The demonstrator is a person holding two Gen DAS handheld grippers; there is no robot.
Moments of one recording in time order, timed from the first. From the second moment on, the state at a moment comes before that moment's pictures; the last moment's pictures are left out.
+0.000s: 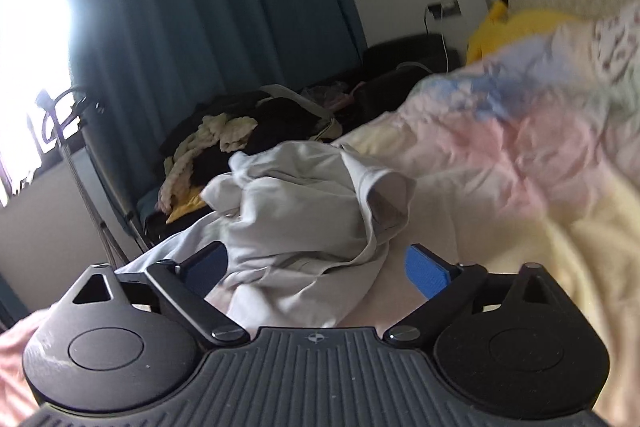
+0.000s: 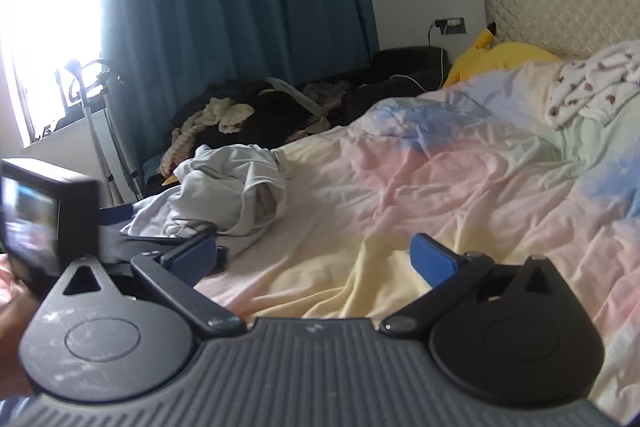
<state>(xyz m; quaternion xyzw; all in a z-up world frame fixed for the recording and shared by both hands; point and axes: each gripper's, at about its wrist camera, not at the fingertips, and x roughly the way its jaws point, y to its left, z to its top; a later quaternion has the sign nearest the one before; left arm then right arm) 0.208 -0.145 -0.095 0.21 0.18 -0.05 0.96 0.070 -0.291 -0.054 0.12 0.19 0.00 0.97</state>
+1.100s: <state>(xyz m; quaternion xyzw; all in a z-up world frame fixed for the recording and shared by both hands) 0.075 -0.055 -0.014 0.08 0.14 -0.08 0.98 0.074 -0.284 -0.056 0.12 0.15 0.05 0.98</state>
